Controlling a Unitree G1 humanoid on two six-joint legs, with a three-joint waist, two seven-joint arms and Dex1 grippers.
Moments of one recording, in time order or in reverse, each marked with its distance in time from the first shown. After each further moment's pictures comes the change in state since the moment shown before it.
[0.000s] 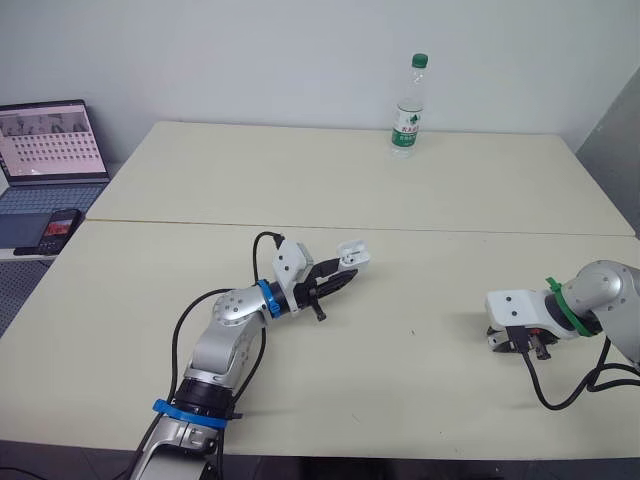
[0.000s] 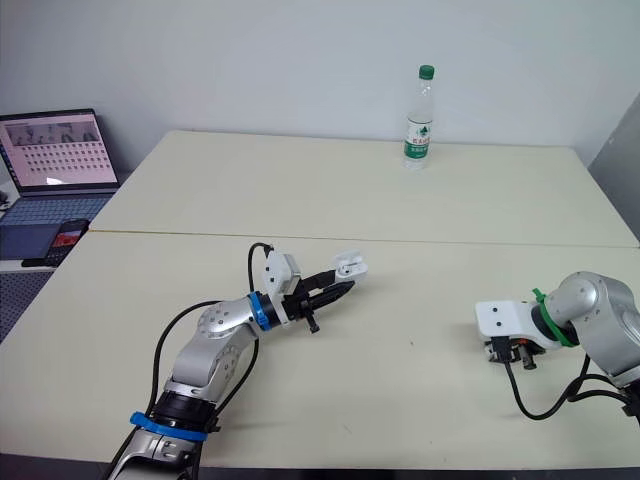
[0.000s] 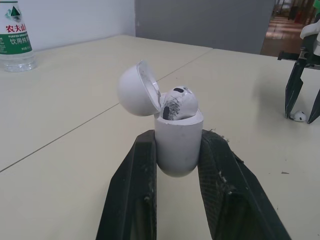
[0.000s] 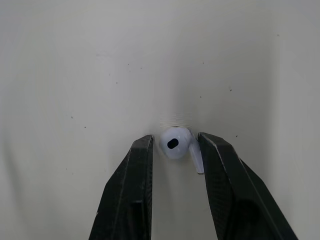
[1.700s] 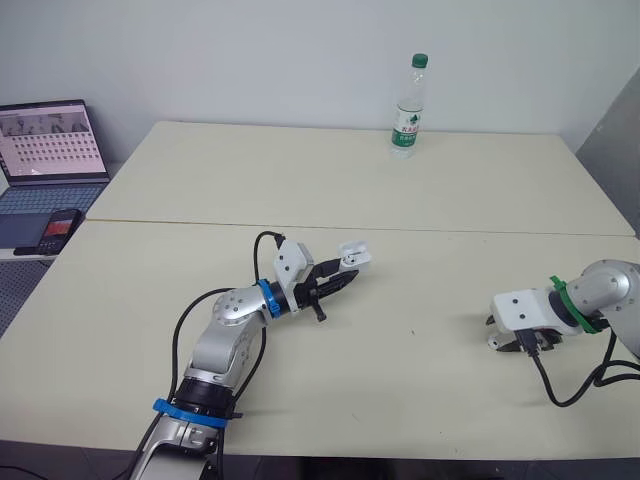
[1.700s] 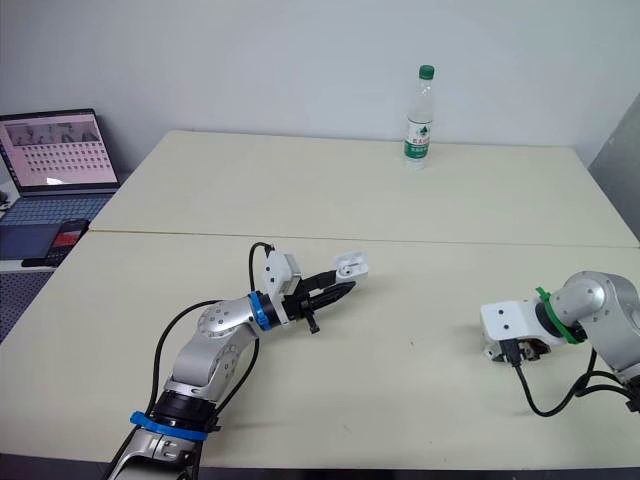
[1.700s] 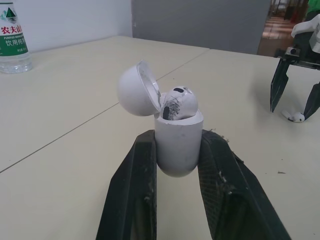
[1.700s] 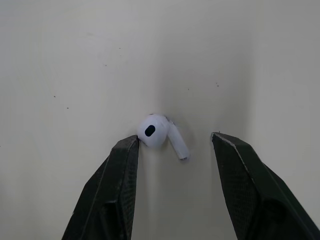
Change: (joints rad) left arm -0.005 0.000 0.000 0.001 0.000 0.000 -0.015; right arm -0.006 0.003 -0.024 0.096 0.001 -0.194 -0.033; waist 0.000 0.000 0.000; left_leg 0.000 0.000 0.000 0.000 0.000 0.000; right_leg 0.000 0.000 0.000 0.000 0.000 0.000
